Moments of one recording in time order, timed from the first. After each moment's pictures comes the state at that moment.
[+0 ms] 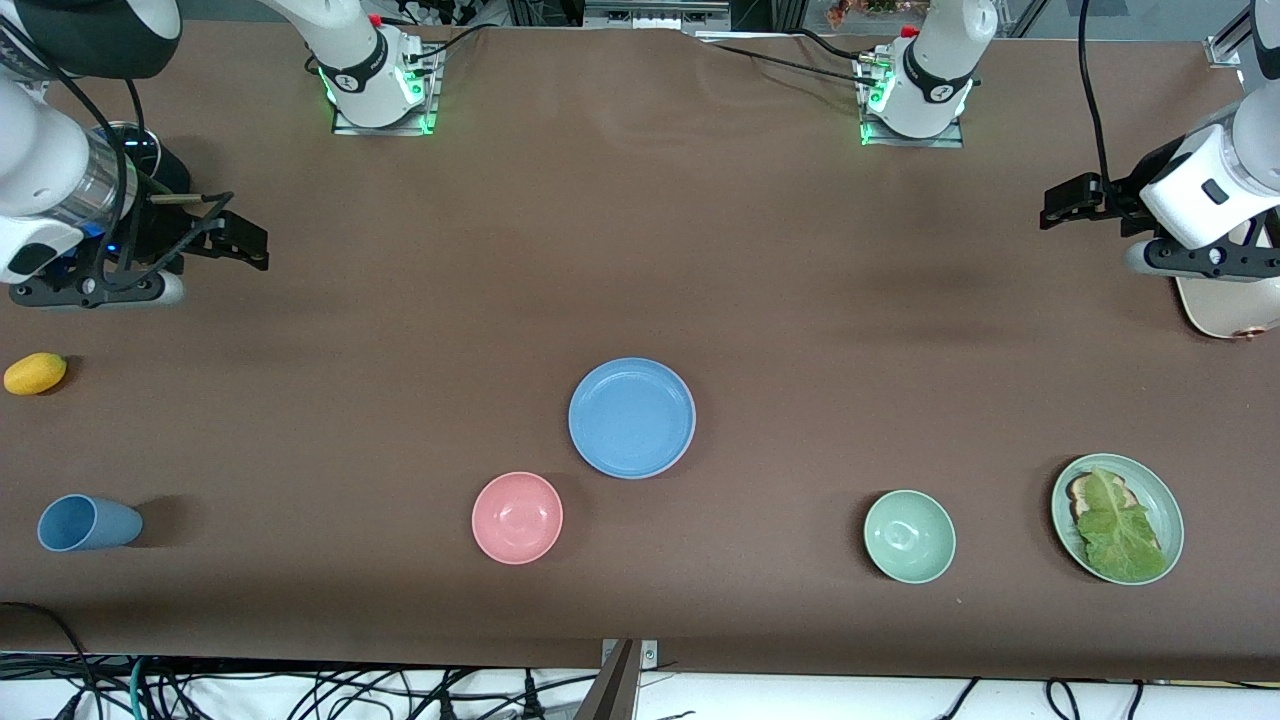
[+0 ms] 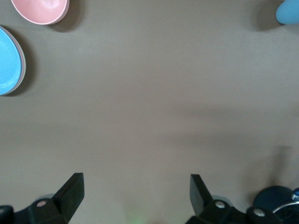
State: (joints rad) left arm 0.03 0.01 -0.05 -1.65 -0.04 1.42 0.04; right arm 0.30 0.11 -0.18 -1.52 0.02 1.51 0.06
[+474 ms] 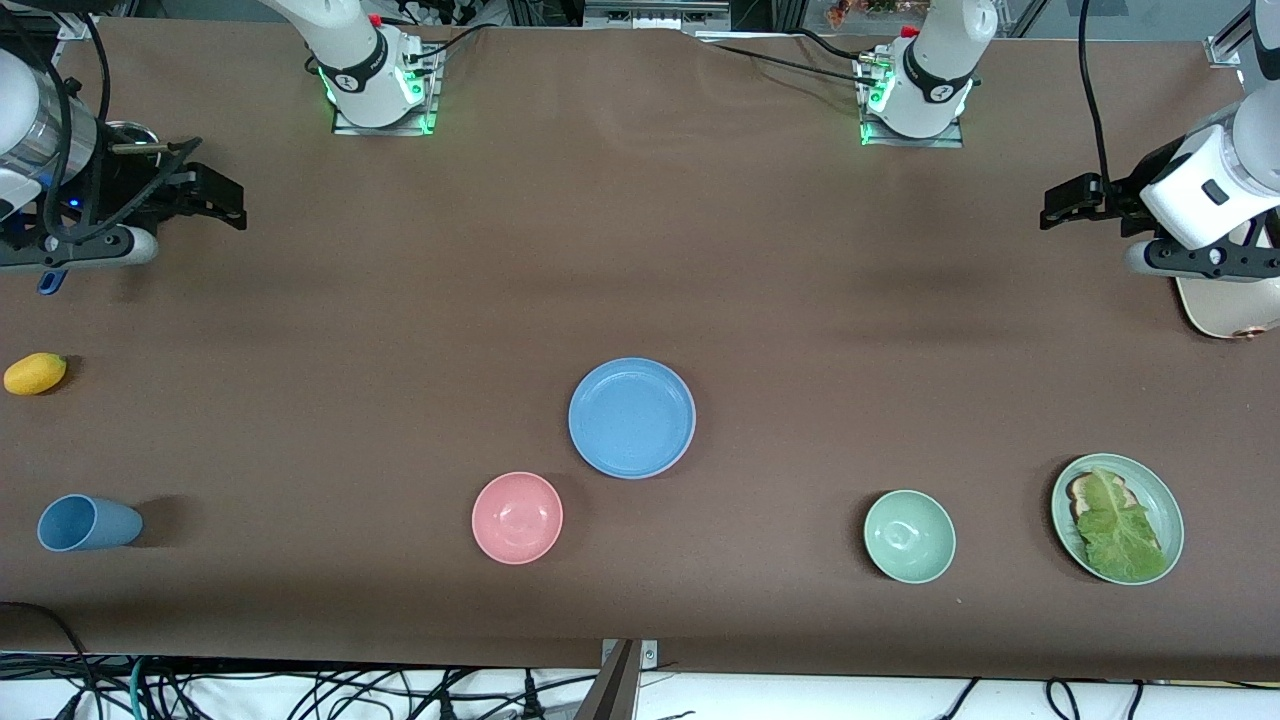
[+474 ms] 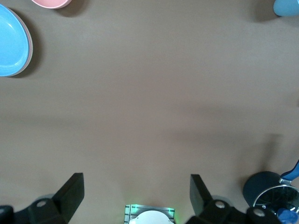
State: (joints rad) left arm 0.03 0.01 -0.05 -1.65 -0.04 1.42 0.04; right arm 0.30 0.10 -0.18 -1.44 0.02 1.39 0.02
